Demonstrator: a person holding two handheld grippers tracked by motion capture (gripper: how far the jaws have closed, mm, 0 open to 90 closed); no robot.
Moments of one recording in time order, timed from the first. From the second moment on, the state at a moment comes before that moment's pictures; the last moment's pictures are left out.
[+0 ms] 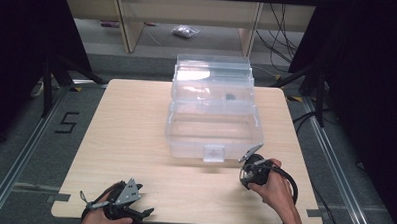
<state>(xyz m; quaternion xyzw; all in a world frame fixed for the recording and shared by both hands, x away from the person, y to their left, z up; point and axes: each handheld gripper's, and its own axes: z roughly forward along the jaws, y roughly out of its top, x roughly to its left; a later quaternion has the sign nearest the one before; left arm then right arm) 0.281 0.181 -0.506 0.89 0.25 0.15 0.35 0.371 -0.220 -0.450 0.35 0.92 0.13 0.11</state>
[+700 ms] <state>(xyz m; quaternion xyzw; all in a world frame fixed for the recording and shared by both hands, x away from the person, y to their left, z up) 0.281 0.181 -0.506 0.89 0.25 0.15 0.35 0.369 -0.217 -0.440 0.34 0.92 0.15 0.10</state>
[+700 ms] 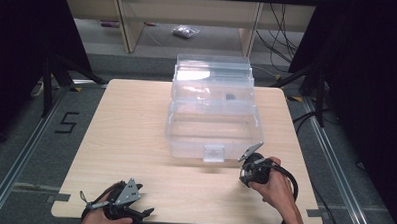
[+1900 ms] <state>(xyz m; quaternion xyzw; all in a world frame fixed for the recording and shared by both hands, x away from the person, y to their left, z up) 0.281 0.181 -0.506 0.89 0.24 0.14 0.35 0.379 -0.216 -0.381 0.30 0.93 0.16 0.10</state>
